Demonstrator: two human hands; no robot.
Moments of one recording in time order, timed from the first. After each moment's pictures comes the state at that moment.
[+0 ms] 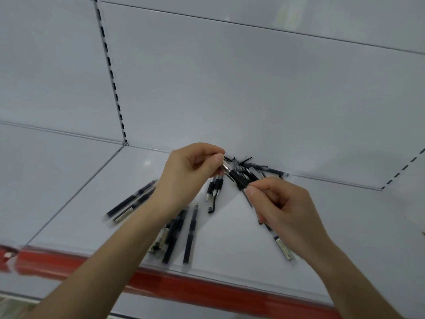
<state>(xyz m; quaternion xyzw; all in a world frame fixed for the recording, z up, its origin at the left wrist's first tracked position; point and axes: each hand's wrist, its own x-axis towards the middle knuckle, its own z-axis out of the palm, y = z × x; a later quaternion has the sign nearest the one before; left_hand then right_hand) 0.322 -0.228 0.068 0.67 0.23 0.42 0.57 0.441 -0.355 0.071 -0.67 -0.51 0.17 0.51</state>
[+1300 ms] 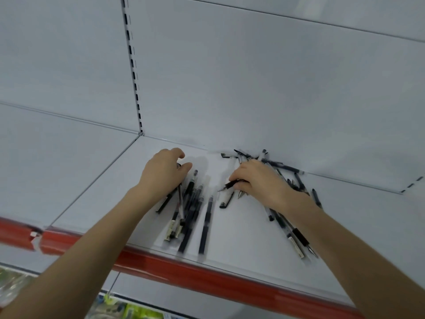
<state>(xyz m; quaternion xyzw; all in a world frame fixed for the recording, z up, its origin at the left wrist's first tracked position) 0.291 -0.153 0.014 0.82 0.48 0.24 0.21 0.489 -0.253 0.021 -0.68 -0.73 0.01 0.08</state>
